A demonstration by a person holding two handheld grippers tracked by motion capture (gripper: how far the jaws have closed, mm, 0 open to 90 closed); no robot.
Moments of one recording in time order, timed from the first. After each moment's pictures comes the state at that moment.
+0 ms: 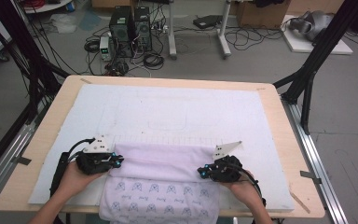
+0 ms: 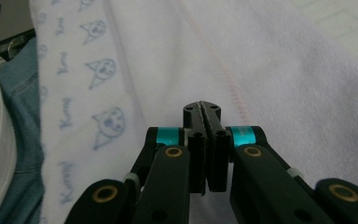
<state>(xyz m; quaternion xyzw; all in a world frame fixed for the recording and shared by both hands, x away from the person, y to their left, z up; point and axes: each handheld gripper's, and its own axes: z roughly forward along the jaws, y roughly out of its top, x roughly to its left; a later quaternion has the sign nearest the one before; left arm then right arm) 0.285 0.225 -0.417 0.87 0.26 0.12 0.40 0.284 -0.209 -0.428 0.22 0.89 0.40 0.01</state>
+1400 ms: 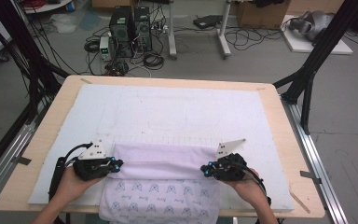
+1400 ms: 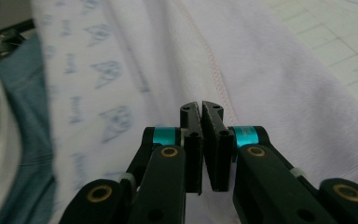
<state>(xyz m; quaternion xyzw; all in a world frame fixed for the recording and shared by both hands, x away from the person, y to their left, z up) 0.264 0.225 -0.411 0.87 0.24 0.11 0.42 0.277 -0.217 -0.409 0.21 0.90 0.39 0.02</state>
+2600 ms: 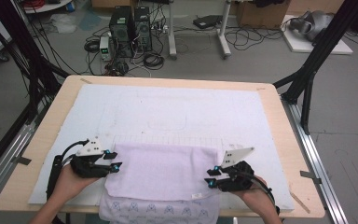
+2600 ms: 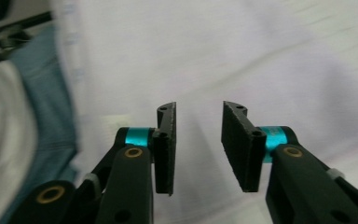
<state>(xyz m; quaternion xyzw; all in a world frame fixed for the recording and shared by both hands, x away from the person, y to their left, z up) 0.285 0.229 -0.410 0.86 0.28 0.13 0.40 0.262 -0.229 -0.404 0.22 0.90 0.39 0.04</state>
